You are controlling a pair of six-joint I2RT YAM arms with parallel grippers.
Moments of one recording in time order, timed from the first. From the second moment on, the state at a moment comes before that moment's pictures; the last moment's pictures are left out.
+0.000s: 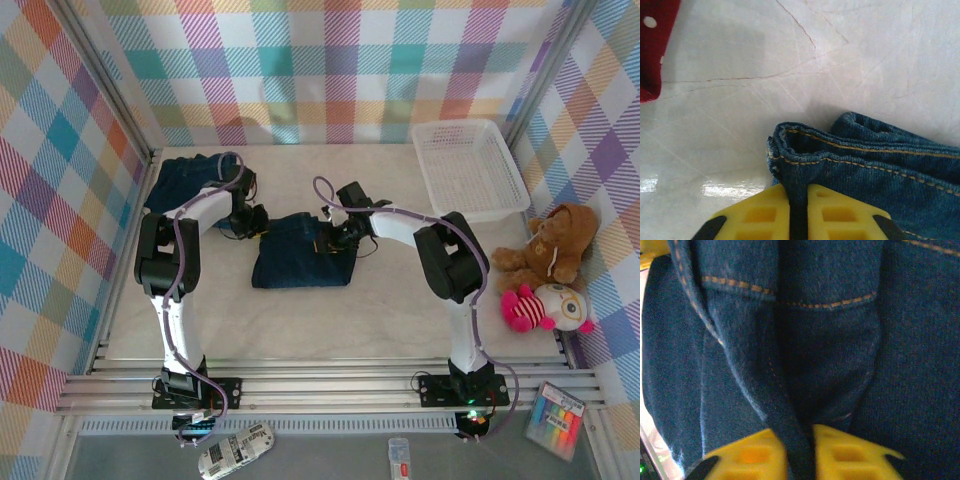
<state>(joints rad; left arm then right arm) -0.18 2.04 1.47 -0.70 0.22 -0.54 0.56 2.10 1.43 -0.41 -0.56 0.38</state>
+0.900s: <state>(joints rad) -0.27 2.04 1.52 -0.71 0.36 -0.53 0.56 1.81 0.90 -0.03 -0.55 0.51</state>
